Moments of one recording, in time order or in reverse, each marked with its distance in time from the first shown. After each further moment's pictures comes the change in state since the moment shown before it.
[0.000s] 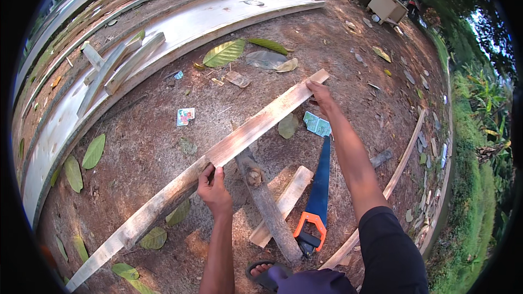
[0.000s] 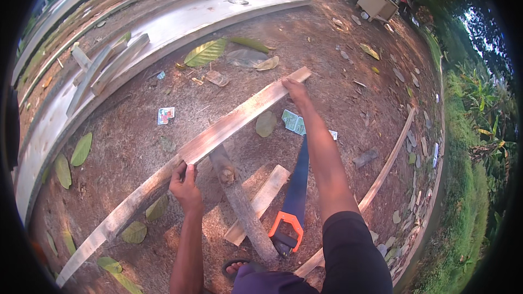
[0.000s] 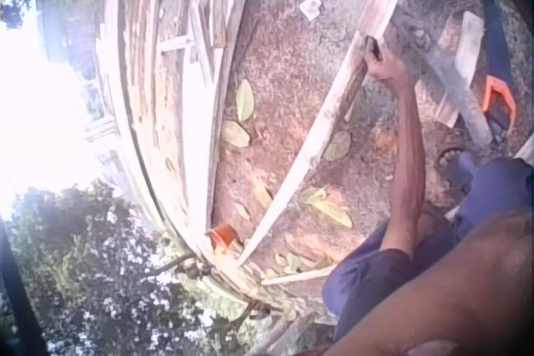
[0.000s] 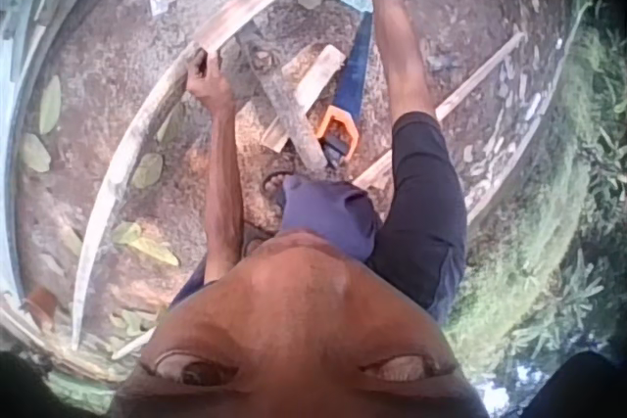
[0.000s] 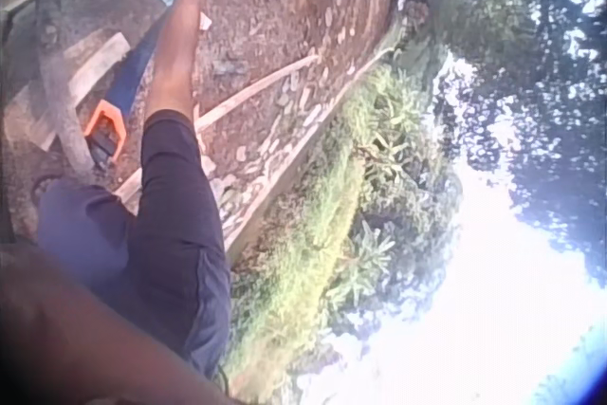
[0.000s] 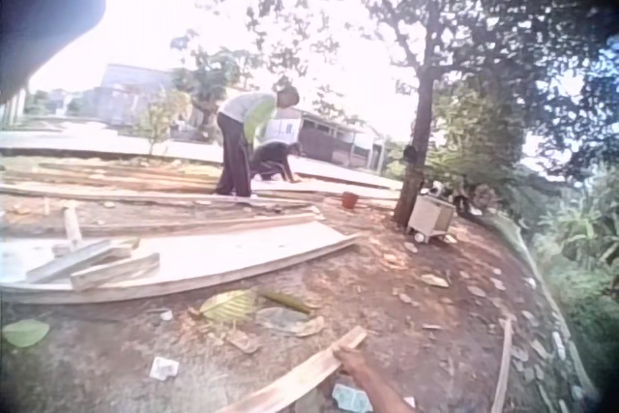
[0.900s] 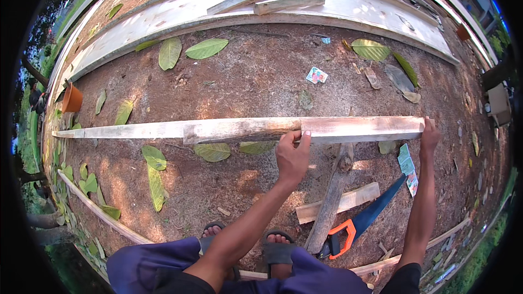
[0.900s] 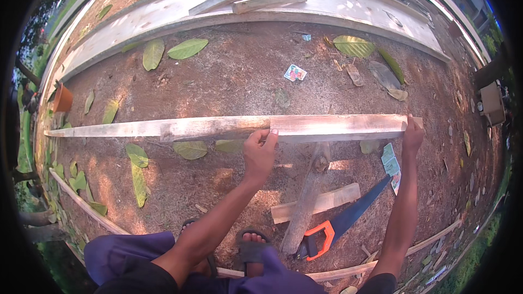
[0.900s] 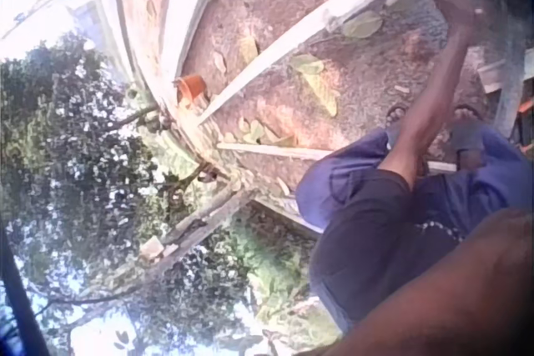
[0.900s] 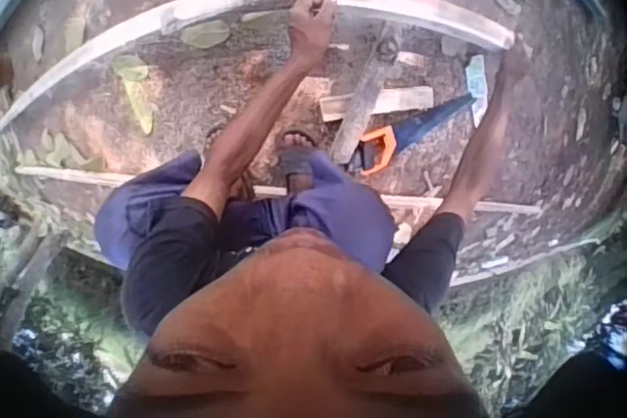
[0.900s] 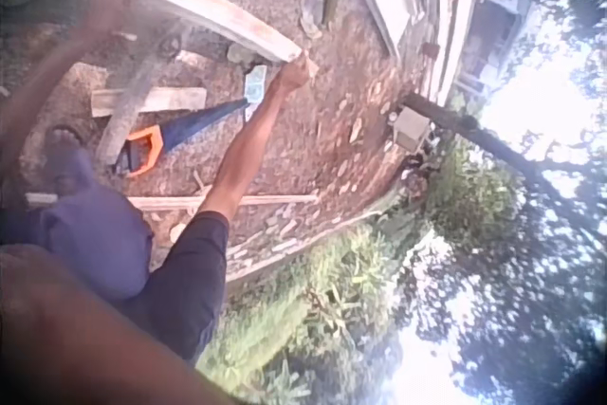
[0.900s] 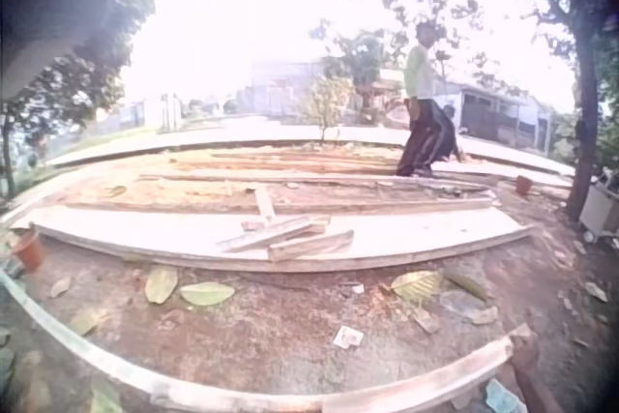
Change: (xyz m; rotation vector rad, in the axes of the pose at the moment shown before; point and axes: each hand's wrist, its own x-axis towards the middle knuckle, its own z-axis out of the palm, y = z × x) left_hand -0.016 0.044 -0.056 0.288 0.206 -0.028; right_hand -0.044 -0.037 0.018 -0.450 0.180 -0.387
